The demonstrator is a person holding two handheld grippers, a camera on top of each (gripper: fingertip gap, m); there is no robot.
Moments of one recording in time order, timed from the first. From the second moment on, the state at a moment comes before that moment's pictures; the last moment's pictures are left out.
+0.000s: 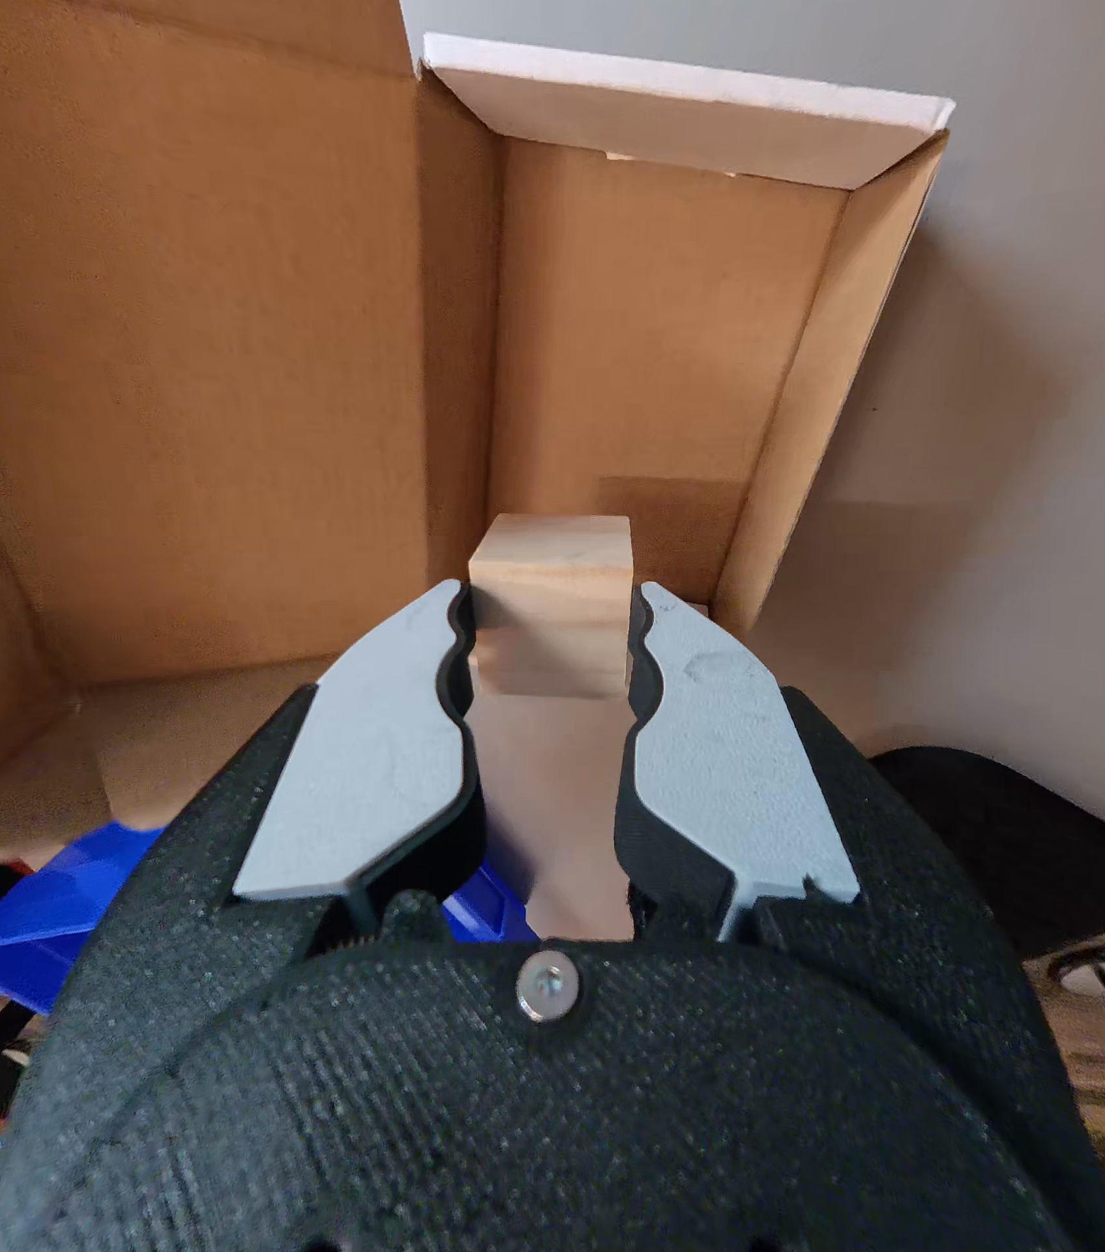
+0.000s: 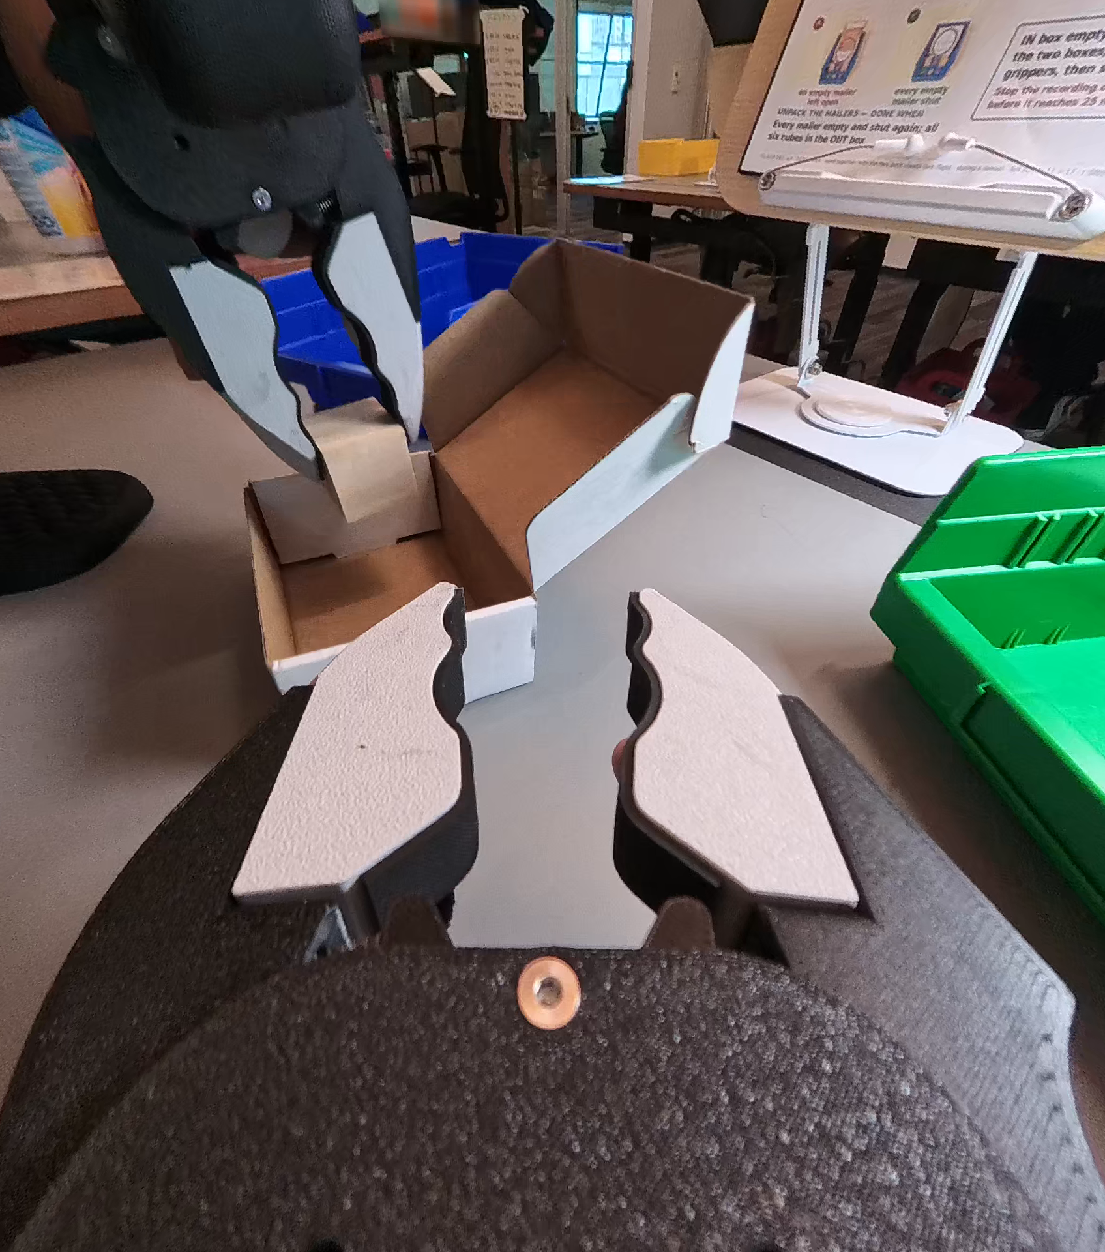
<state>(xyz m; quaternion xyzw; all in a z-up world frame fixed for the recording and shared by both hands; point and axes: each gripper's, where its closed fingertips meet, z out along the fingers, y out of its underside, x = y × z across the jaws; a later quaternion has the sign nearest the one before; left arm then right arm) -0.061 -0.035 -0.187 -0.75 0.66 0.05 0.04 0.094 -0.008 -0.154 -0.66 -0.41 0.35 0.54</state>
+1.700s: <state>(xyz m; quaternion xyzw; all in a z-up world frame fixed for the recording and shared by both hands) -0.266 0.031 -0.165 -0.84 0.50 0.07 0.18 0.072 -0.026 -0.191 -0.66 -0.48 0.33 0.47</state>
